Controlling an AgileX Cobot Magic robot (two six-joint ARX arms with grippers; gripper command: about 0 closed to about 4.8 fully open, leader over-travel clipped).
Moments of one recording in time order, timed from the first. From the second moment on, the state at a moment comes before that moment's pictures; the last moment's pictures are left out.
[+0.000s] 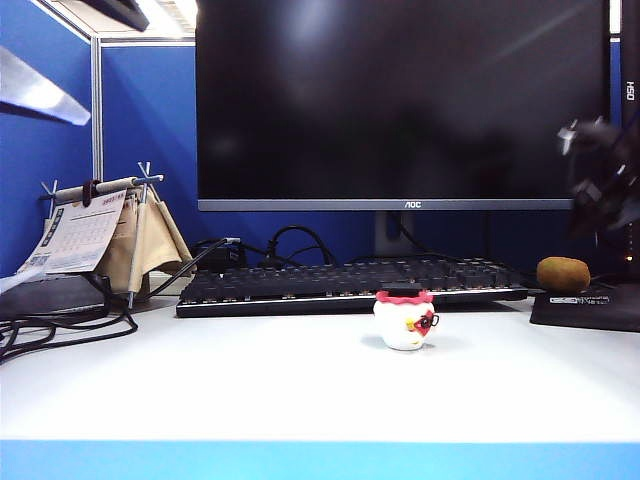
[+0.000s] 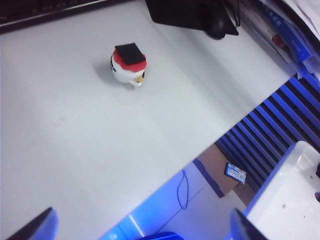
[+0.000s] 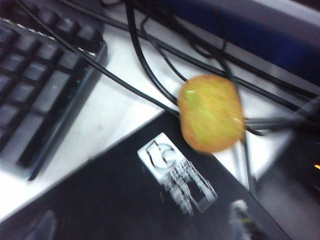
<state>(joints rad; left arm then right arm) -0.60 0.67 0.61 -0.44 0.34 -0.20 -0.19 1.91 1.38 -0.13 -0.35 -0.52</state>
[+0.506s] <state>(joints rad) -0.60 0.67 0.61 -0.46 0.34 -0.20 -0.13 2.08 1.59 0.03 -0.25 -0.51</state>
